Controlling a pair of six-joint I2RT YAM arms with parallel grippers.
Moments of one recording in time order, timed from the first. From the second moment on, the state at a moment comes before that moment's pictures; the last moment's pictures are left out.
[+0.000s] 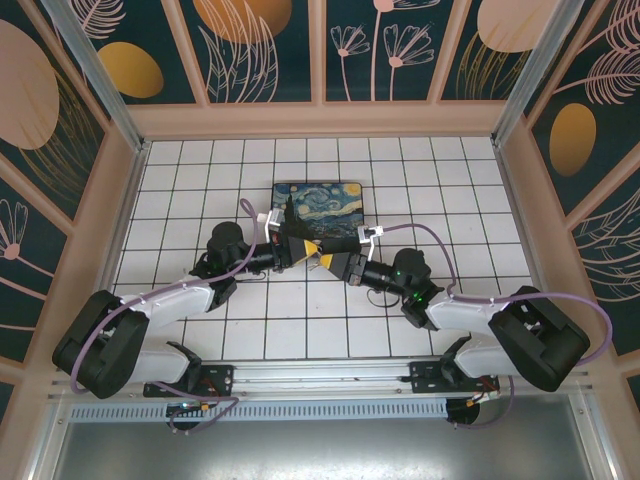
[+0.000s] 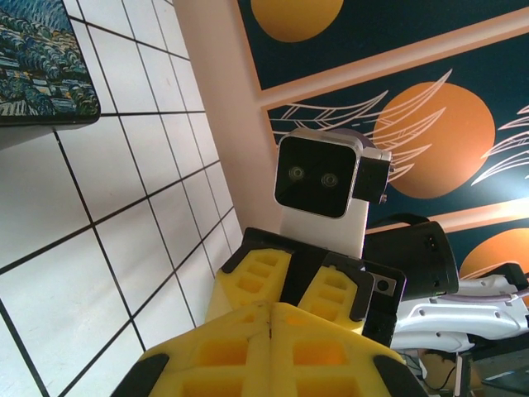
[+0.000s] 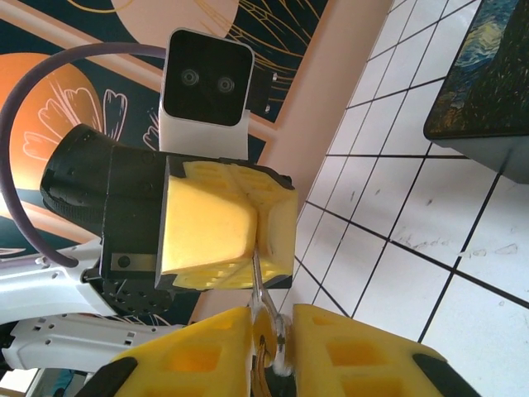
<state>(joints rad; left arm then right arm) -0.56 1.32 0.48 0.73 0.80 -1.20 0.75 1.29 0.31 0.99 -0.50 1.08</state>
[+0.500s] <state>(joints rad) -0.56 1.31 0.48 0.71 0.80 -1.20 0.73 1.22 0.31 0.84 -0.49 1.04</state>
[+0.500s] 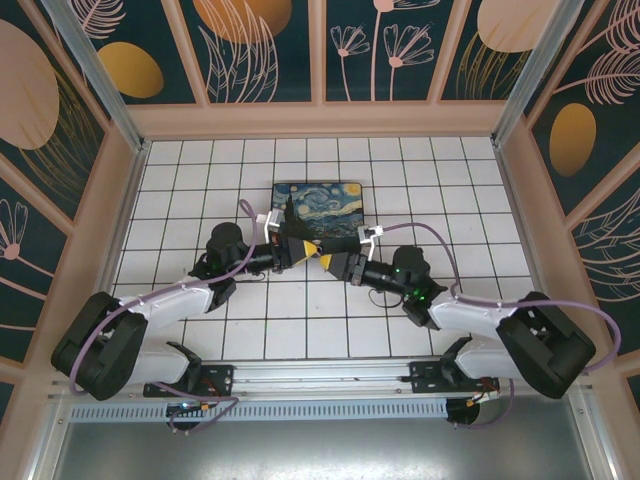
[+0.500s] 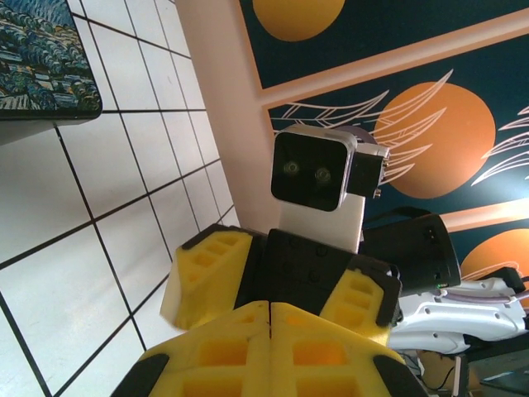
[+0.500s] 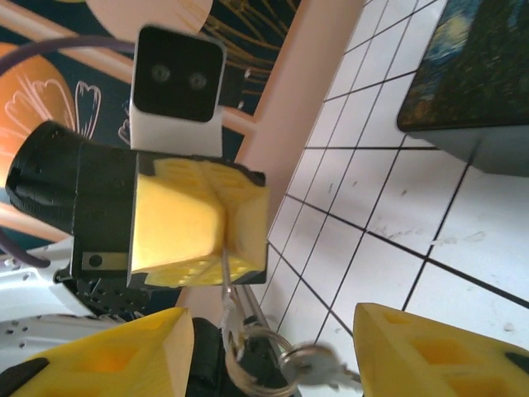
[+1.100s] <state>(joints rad) -0.56 1.31 0.48 0.71 0.80 -1.20 0.72 1.25 0.37 0.80 -0.54 0.97</state>
